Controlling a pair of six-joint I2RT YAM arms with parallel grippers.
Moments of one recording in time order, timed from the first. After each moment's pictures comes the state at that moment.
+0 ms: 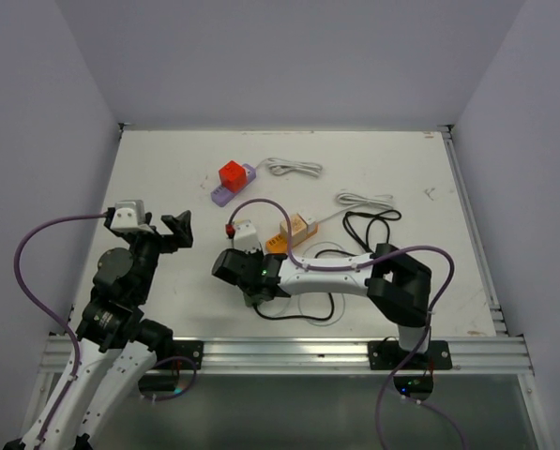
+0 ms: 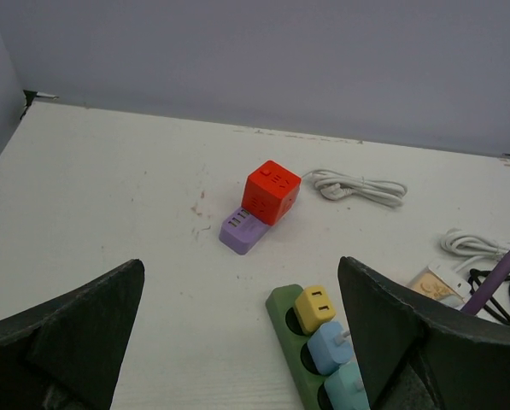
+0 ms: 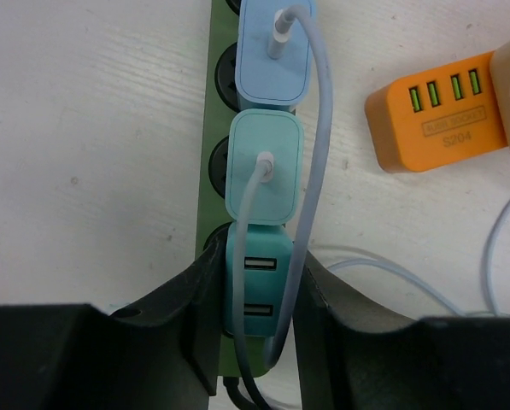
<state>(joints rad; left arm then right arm) -0.38 0.37 0.60 -0.24 -0.31 -0.22 1.27 1.92 1.37 -0.46 0.65 0.78</state>
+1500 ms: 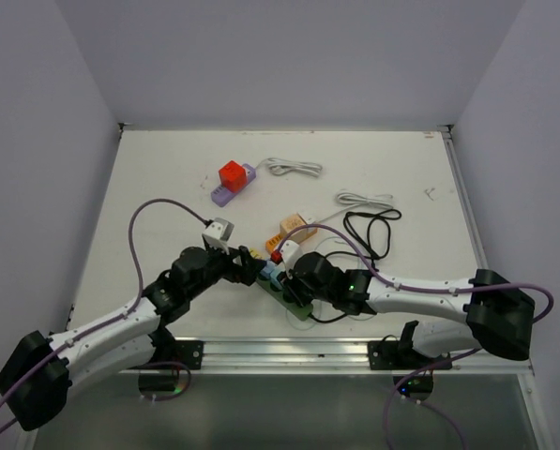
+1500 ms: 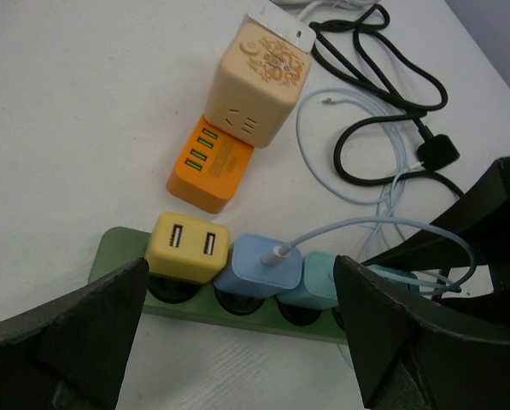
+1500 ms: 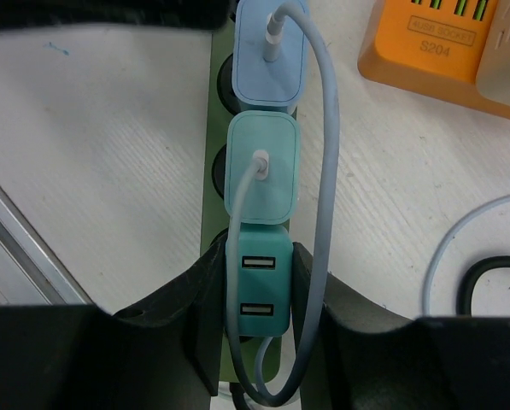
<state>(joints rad) -0.69 0.82 0.28 0.24 0.01 -0.45 1.14 1.30 0.65 -0.08 0.17 0.19</state>
